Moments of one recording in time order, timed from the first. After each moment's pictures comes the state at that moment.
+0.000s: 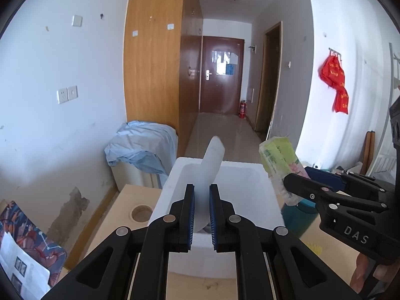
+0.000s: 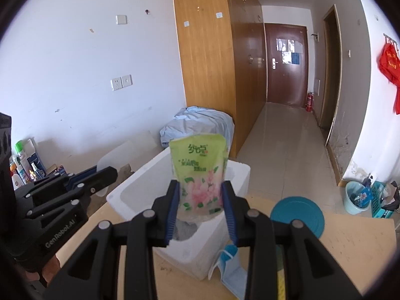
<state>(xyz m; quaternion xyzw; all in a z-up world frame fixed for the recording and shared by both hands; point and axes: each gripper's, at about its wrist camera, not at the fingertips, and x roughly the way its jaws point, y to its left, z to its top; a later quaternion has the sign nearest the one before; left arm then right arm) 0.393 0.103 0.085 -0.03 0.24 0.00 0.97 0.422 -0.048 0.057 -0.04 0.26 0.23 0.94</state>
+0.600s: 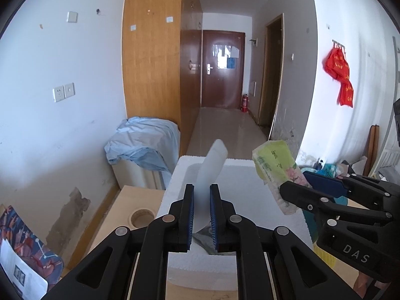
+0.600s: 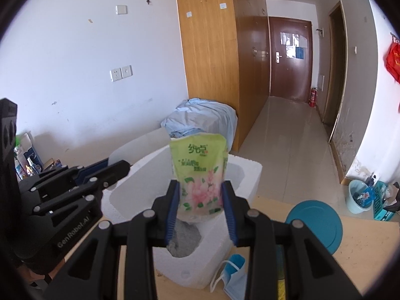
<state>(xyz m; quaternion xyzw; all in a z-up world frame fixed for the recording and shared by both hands) 0.431 0.106 0.071 -0.01 0.26 0.01 0.97 0.450 -0.033 0.048 -0.05 0.28 0.24 0.93</state>
